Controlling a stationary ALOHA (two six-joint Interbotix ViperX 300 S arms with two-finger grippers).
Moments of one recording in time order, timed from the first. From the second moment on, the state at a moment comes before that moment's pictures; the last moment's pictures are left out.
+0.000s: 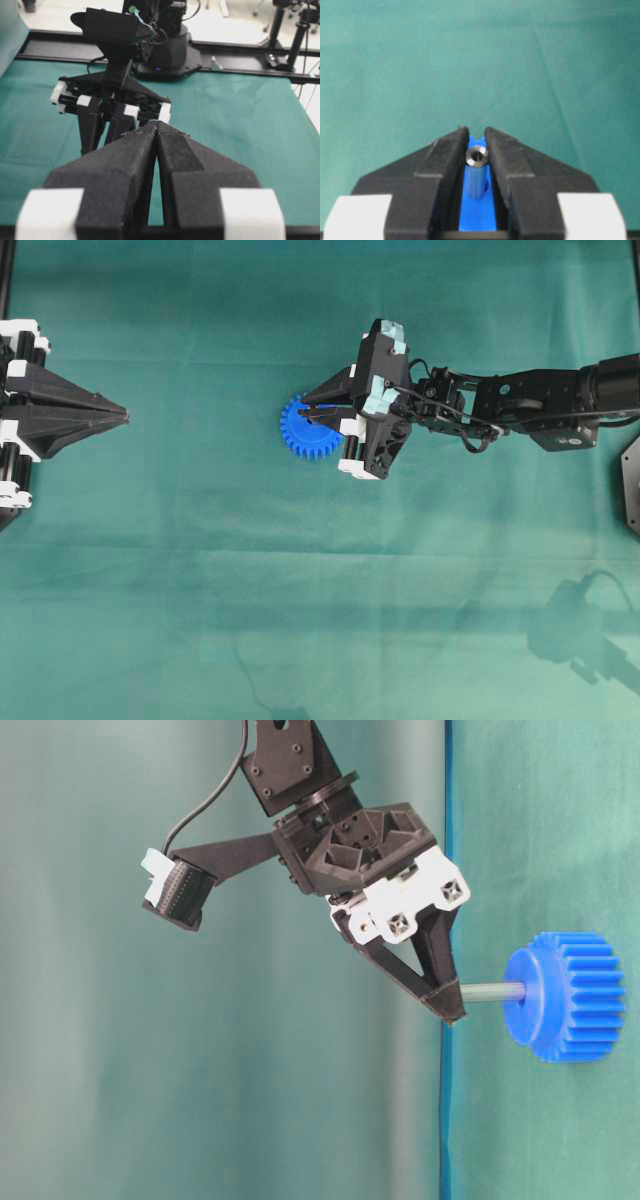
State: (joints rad) left arm 0.01 -0.96 1.19 -0.04 -0.26 -0.01; right arm -0.14 0.16 0.64 0.17 -0.35 0.01
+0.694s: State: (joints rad) left arm 0.01 -0.96 1.19 -0.04 -0.27 -0.01; right arm -0.14 0.09 0.64 0.17 -0.35 0.00
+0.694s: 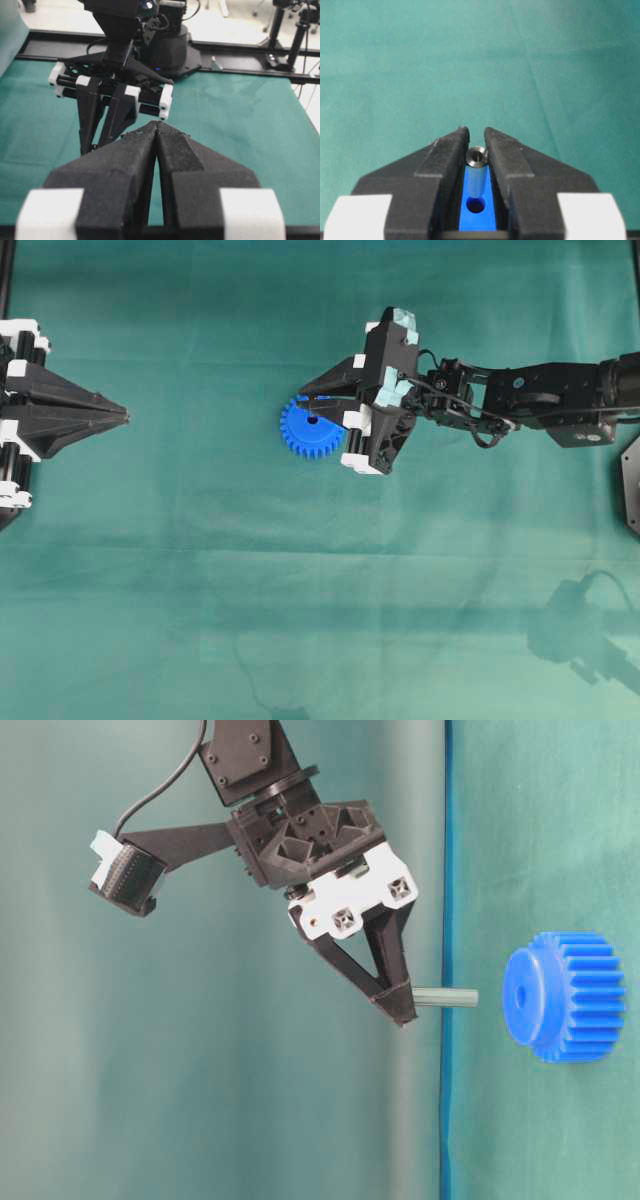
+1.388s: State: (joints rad) left arm 0.01 -0.96 1.19 -0.04 -0.26 -0.01; right arm -0.14 0.18 0.64 0.18 -0.37 0.00
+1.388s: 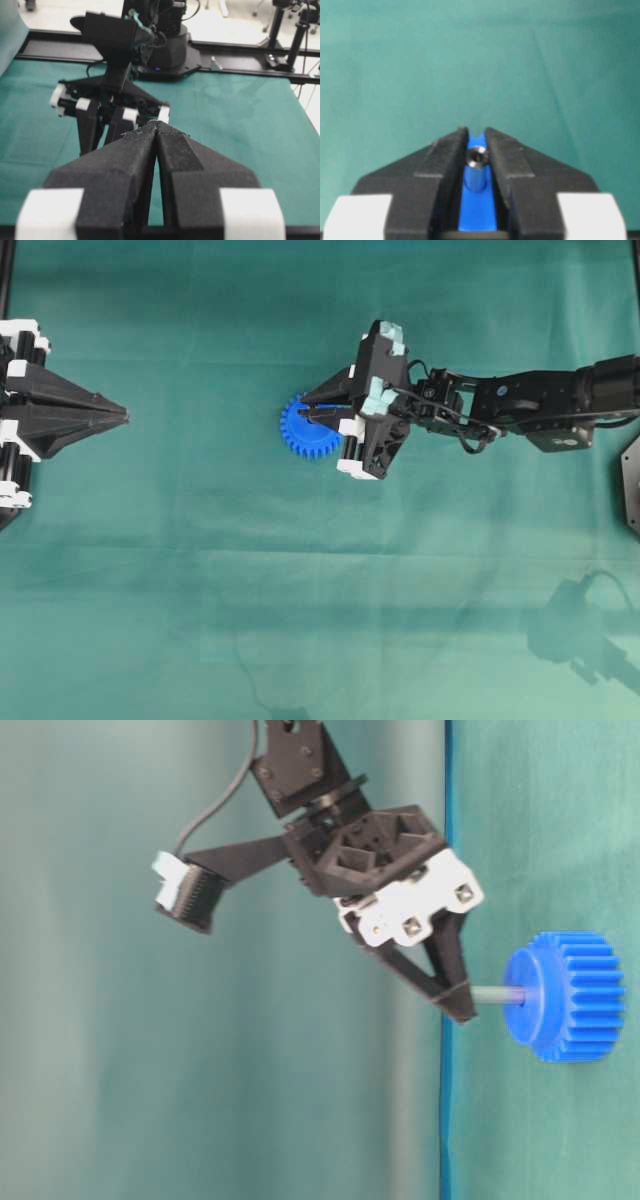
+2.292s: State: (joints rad) left arm 0.01 -0.96 1.19 -0.04 -0.25 -0.01; right arm -0.14 0.25 0.62 0.18 -0.38 0.00
